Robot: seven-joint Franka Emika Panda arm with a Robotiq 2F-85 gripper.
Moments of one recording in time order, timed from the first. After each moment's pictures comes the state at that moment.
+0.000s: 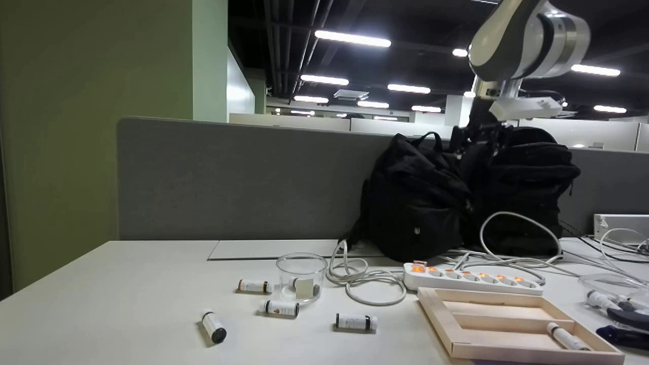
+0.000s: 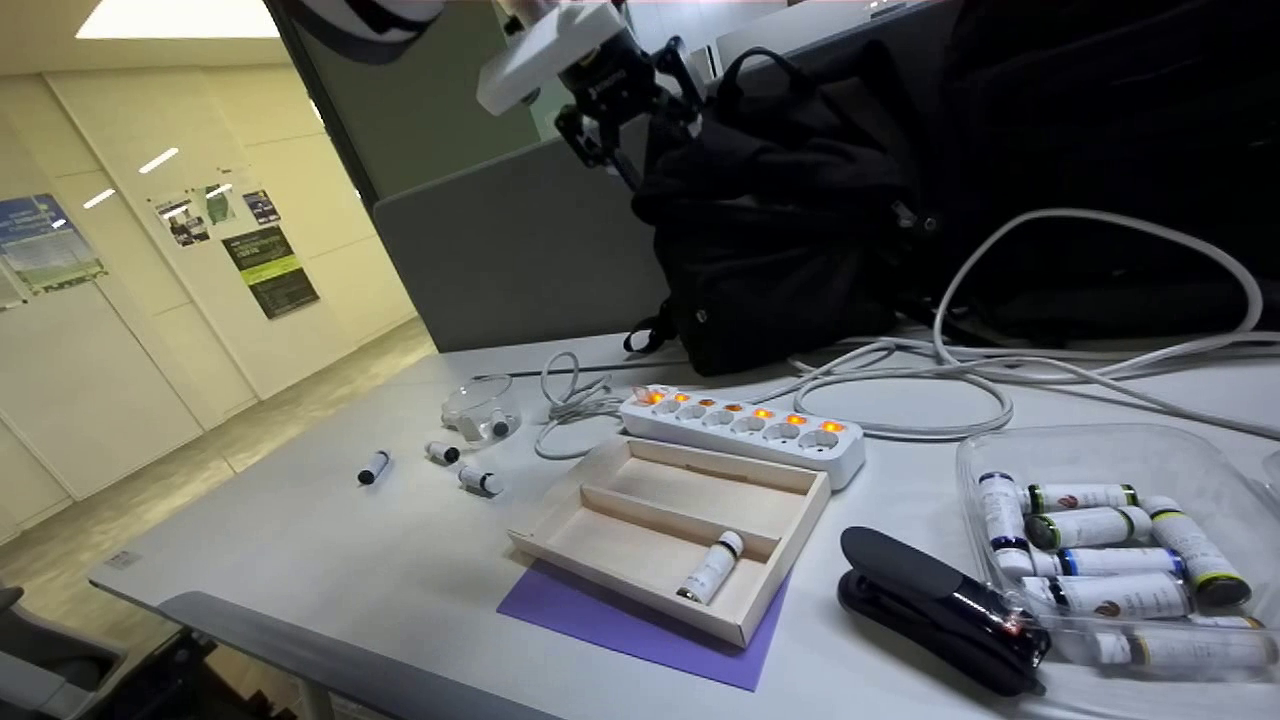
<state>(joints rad) -0.09 0.13 -0.08 -2.23 -0.15 2.80 -0.06</state>
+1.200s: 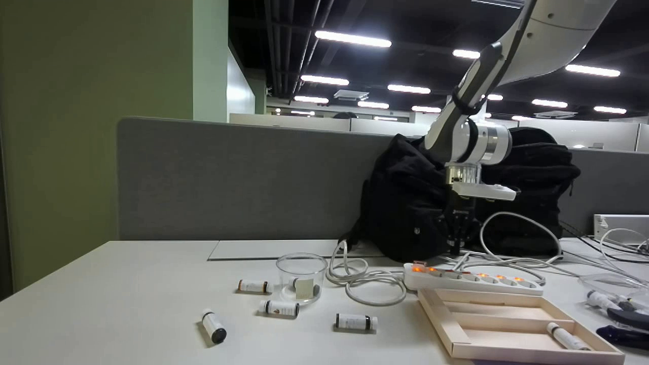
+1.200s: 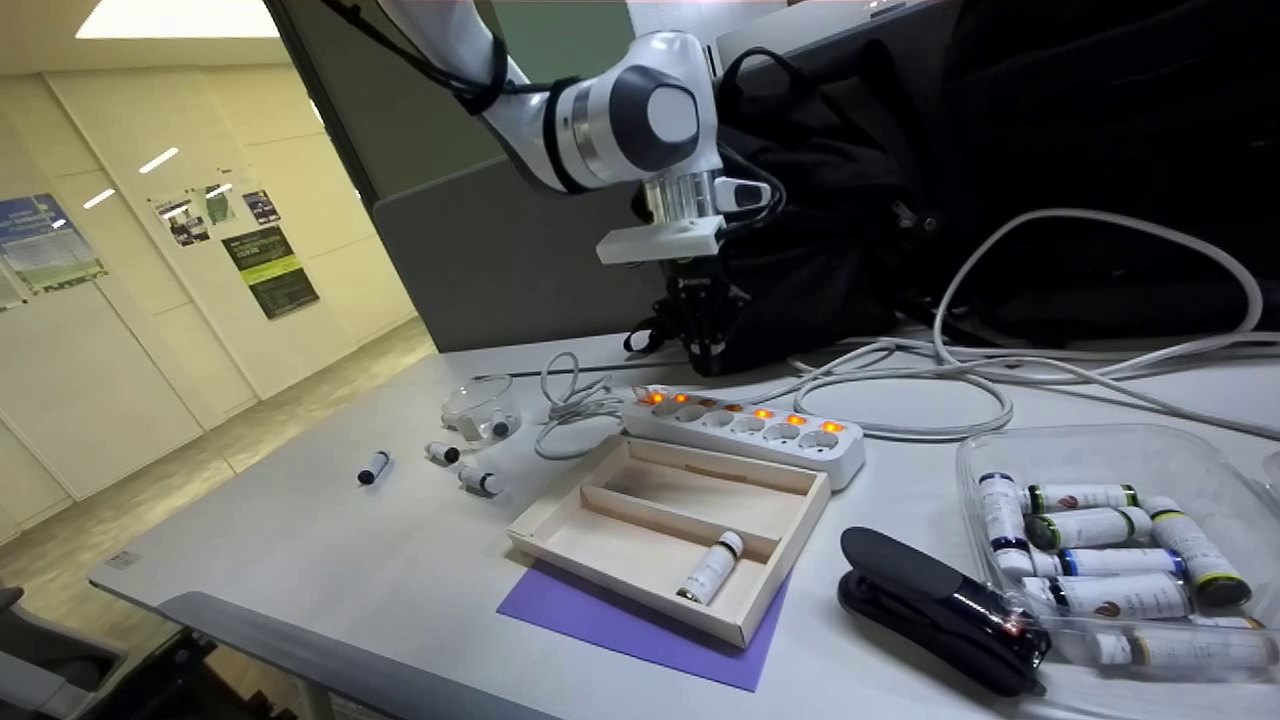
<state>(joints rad) -0.14 0.78 -0.02 -1.65 0.10 2.32 -0.10</state>
